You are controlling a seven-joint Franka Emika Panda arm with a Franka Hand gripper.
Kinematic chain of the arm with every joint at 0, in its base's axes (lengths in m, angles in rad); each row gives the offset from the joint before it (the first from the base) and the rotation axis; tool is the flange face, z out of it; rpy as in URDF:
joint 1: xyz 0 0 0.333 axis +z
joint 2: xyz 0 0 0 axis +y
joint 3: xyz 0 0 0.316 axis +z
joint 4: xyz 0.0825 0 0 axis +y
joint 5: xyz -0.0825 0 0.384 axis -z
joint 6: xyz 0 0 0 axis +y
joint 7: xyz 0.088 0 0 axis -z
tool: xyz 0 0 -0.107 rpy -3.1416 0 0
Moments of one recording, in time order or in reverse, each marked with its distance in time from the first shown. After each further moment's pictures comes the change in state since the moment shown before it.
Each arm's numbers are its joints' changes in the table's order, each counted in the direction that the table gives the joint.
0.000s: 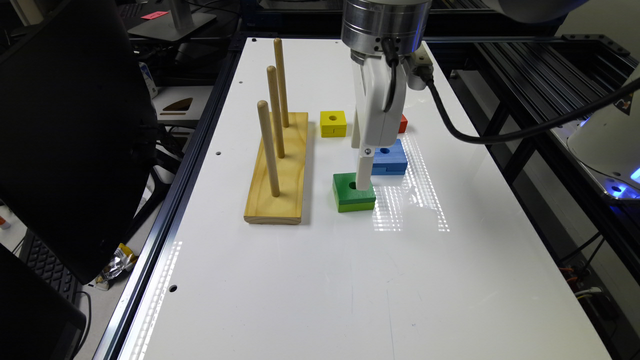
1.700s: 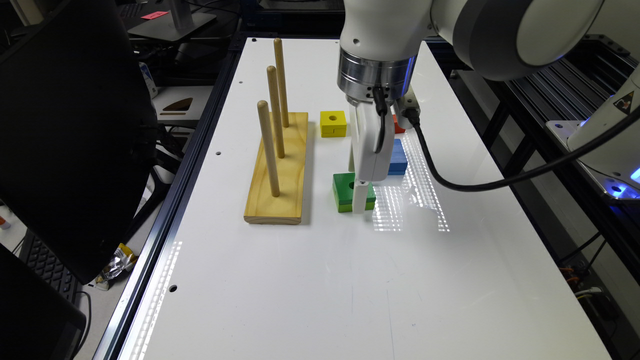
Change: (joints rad) arm 0.001 0.132 0.002 -0.011 0.000 -0.114 0.000
